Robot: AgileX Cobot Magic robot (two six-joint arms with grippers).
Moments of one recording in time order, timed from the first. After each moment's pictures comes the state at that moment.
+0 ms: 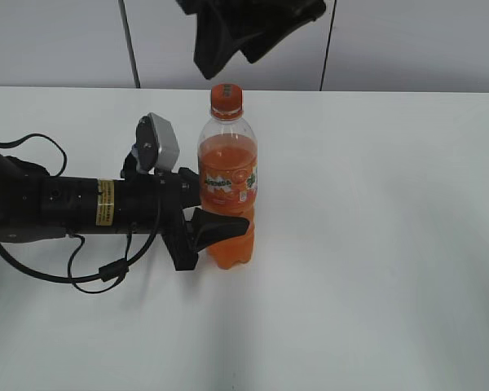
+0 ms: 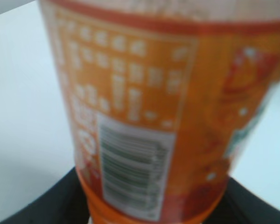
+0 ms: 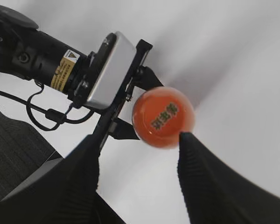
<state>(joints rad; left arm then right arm) -0.33 2.08 -0.85 1.13 -1.01 -0.48 0.73 1.79 -1.86 0.13 1.22 -0.09</state>
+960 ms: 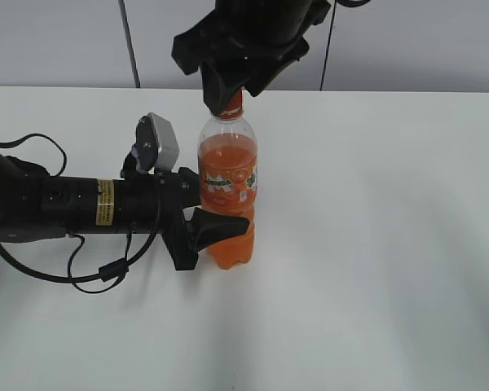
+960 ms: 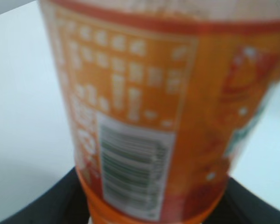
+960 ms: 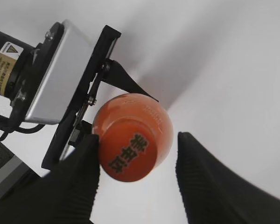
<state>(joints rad) -0.33 2.08 -0.85 1.13 -1.01 -0.48 0.73 1.92 -1.88 0.04 1.22 -0.07</state>
